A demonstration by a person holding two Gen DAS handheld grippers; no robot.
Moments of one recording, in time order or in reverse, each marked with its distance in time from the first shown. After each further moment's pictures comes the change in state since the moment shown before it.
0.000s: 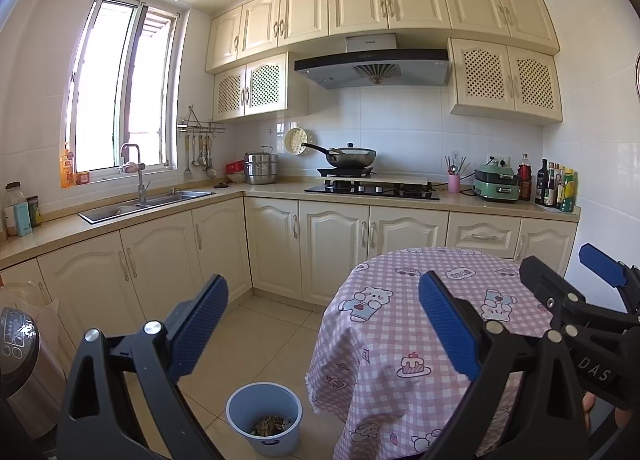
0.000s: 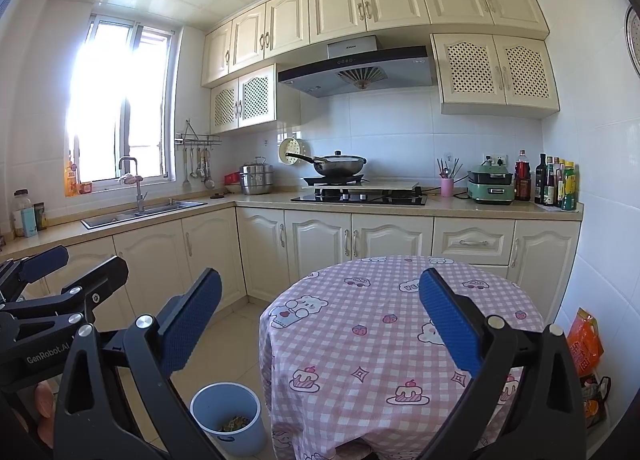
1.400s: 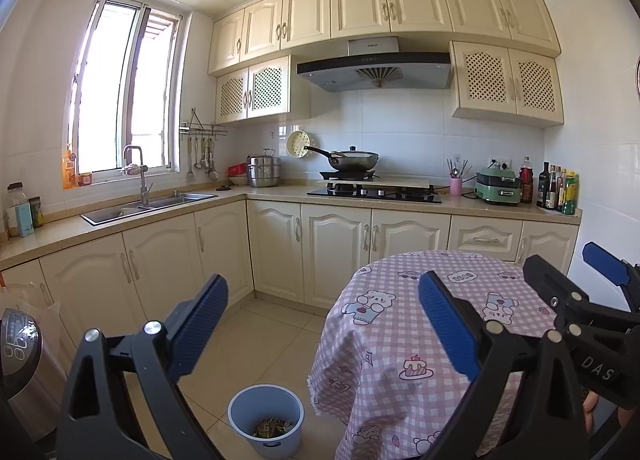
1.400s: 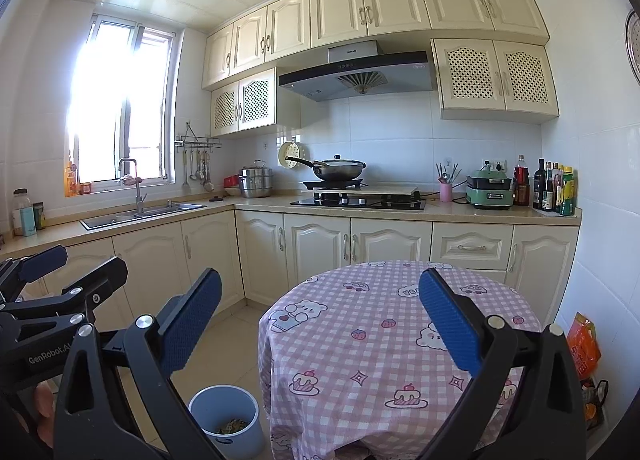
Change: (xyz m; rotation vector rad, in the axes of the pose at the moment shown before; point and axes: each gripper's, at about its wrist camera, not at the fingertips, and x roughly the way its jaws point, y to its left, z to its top) left arm -0.001 0.002 0.007 -0.003 -0.008 0.002; right arm -0.001 -0.006 0.003 -0.014 -0.012 0.002
